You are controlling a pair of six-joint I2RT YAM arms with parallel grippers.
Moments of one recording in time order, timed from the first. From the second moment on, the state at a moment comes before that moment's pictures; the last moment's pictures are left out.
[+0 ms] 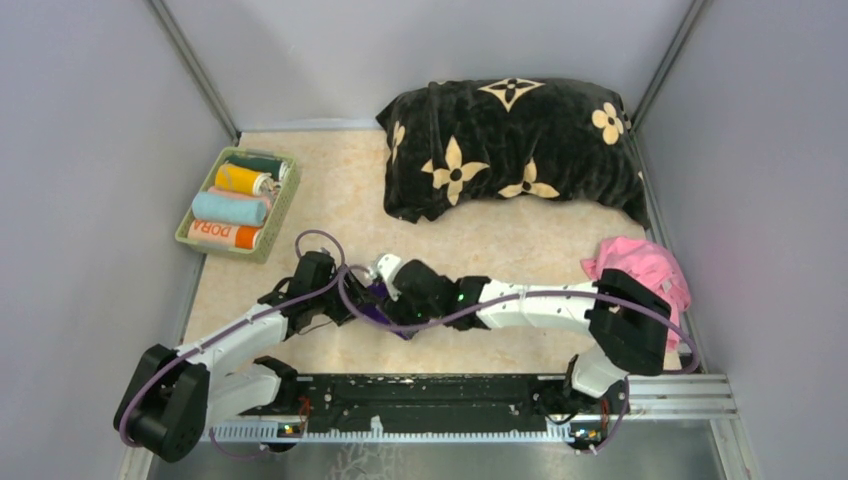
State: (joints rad) left arm -0.45 1.08 0.35 -0.14 0.14 -1.02; right arm 1.14 1.54 0.94 -0.18 0.00 0.17
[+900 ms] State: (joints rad) left arm -0.45 1.10 0.38 -0.14 0.14 -1.01; right arm 1.35 1.81 1.05 -0.19 0.40 -0.06
